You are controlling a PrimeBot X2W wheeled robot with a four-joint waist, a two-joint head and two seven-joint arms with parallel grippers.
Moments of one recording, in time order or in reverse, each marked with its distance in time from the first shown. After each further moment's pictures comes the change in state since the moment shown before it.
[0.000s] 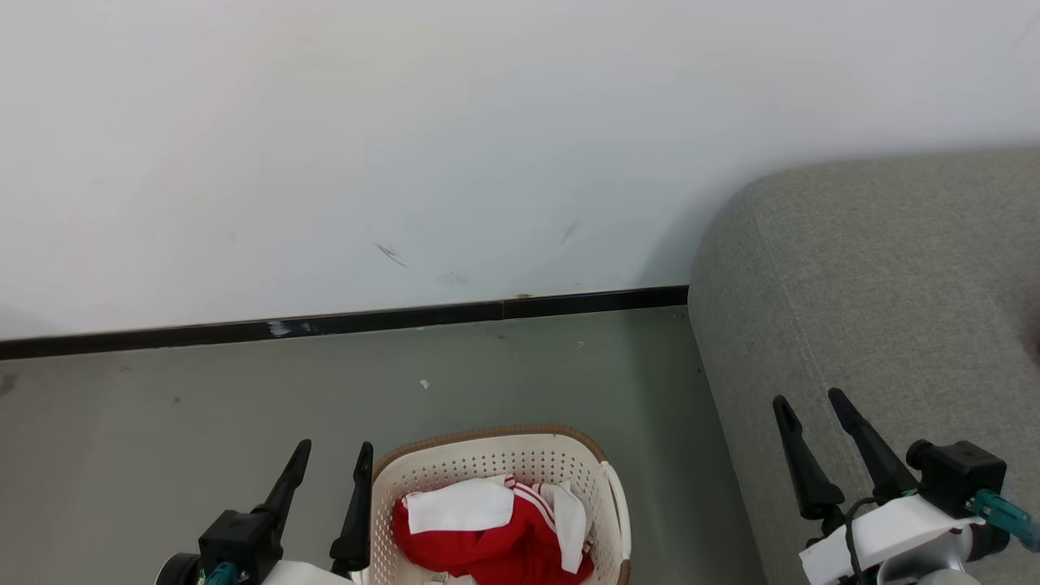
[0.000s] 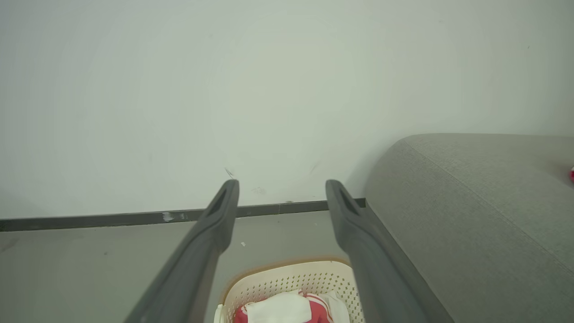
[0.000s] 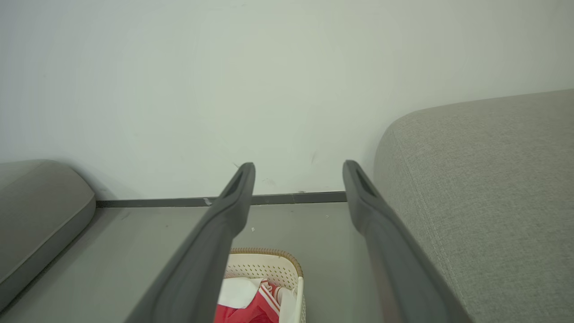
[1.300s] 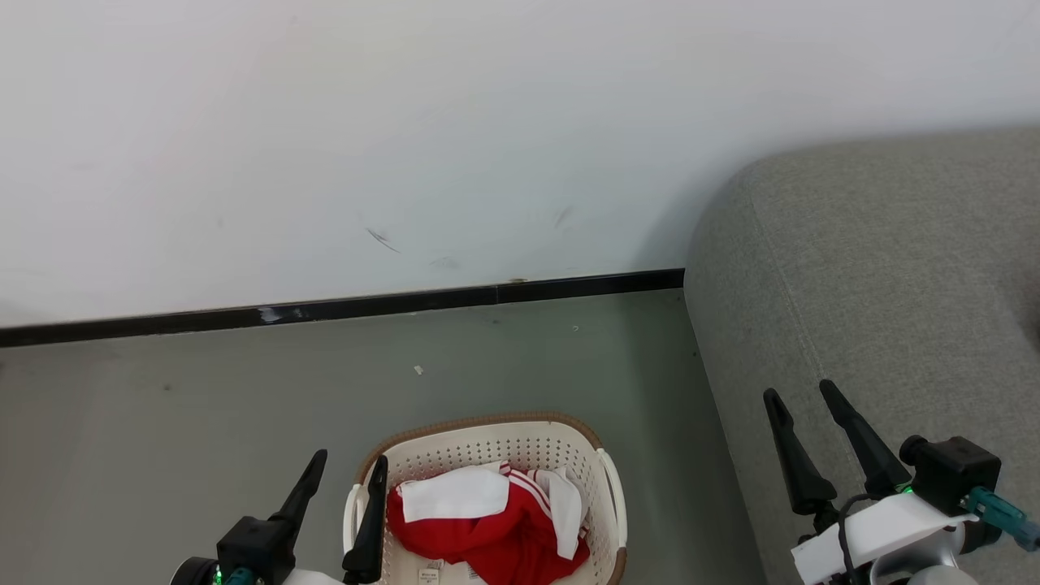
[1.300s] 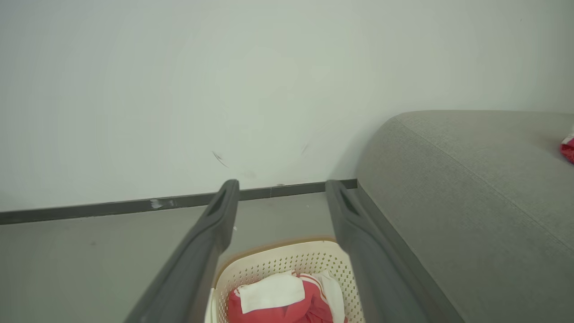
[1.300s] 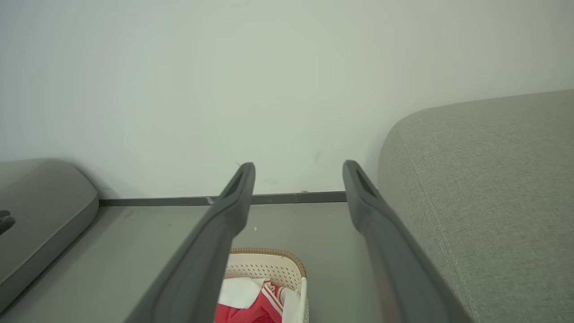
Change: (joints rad) left arm 0.002 -0.010 -0.009 0.026 0.028 -0.027 0.000; right arm 0.000 0.009 0.009 -0.034 -0.009 0.000 0.000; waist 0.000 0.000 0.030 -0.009
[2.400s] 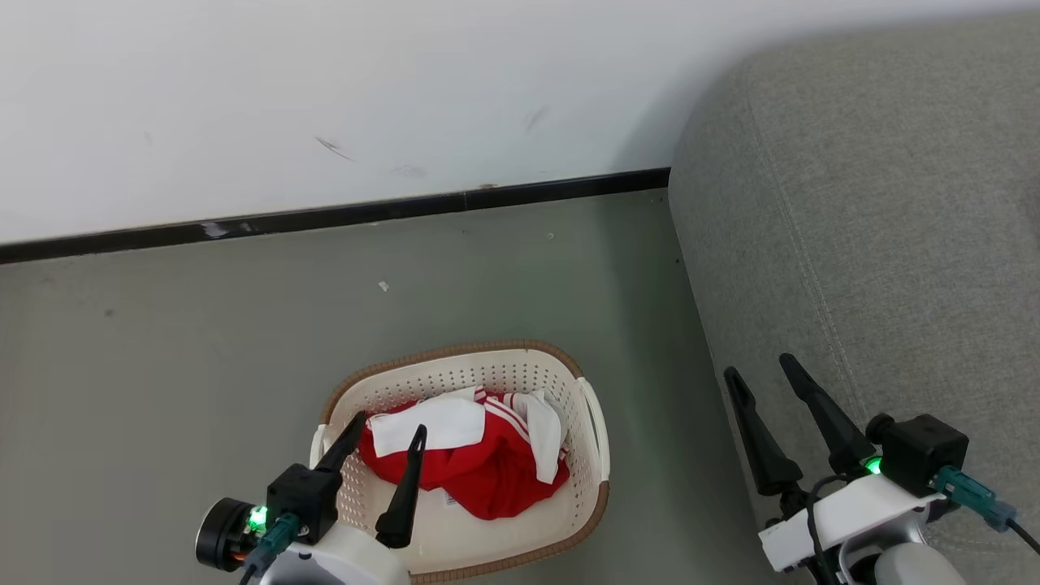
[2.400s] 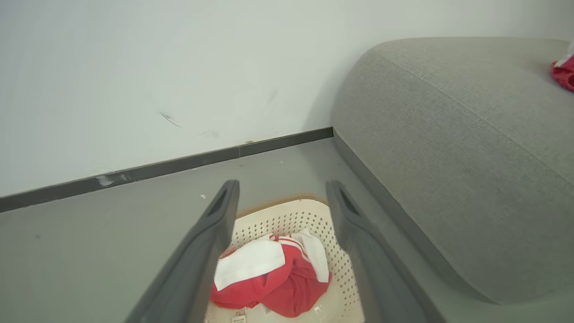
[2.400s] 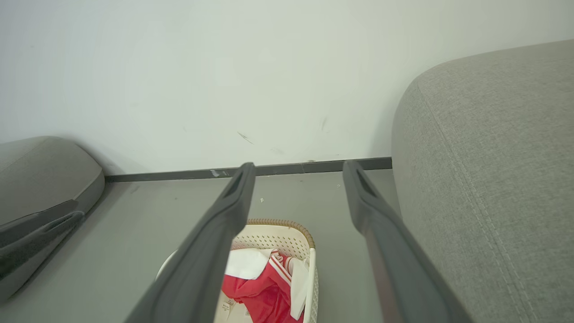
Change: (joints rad) left arm -0.106 0.003 -0.071 0.035 0.053 -0.026 0.063; right arm -0.037 0.012 0.066 -0.037 0.001 0.000 0.000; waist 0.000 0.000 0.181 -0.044
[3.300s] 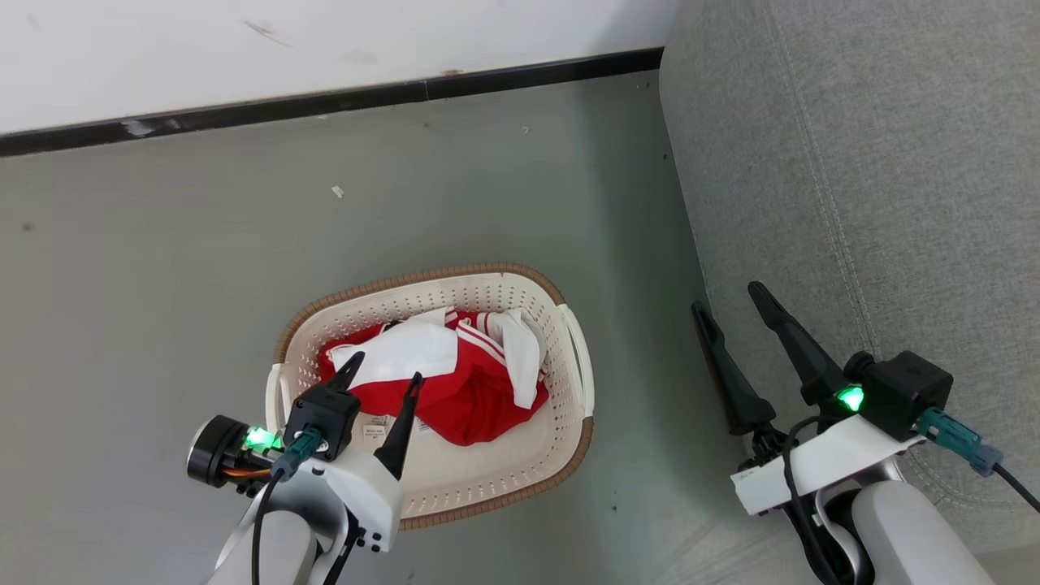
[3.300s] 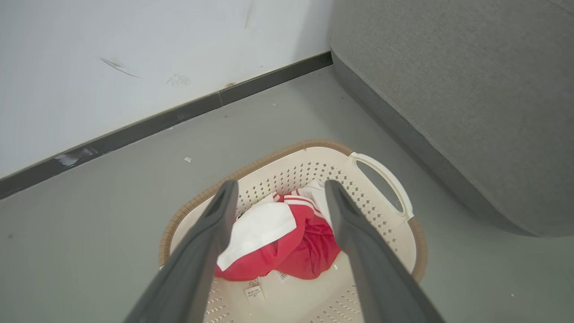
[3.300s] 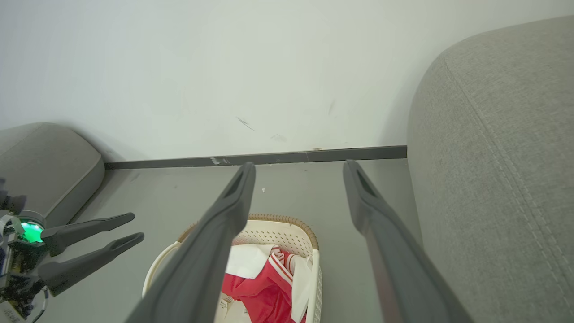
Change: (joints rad) left arm -0.194 0.029 -0.052 0.116 0.087 -0.012 0.114; right arm -0.128 0.004 0.060 -0.033 0.000 0.000 0.000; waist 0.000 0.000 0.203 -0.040
